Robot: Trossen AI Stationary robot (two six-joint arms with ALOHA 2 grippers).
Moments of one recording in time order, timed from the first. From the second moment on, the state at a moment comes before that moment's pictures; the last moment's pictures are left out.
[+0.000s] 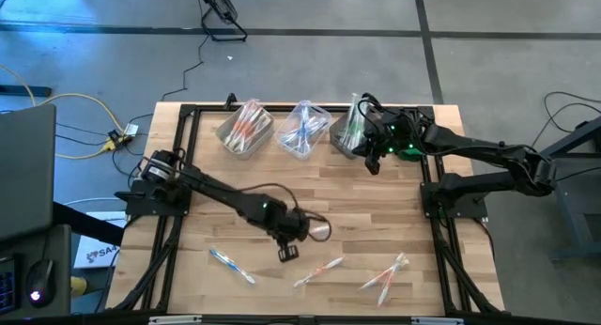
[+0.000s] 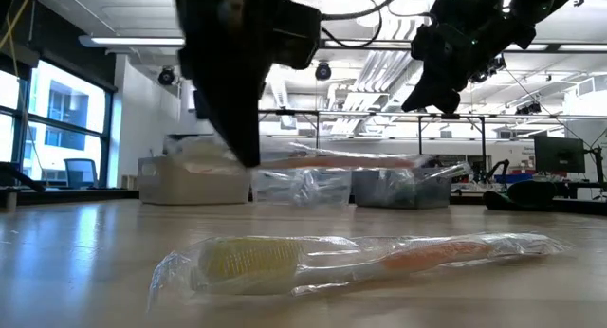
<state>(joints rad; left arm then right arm) -0.30 1.88 1.41 -0.69 -0.03 -0.62 -0.51 1.09 0.70 -0.29 -0.32 0.07</state>
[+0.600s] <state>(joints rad) -0.05 1.76 1.60 -1.16 -0.19 -0.41 -0.51 1.09 0.70 -0.39 -0.32 0.03</state>
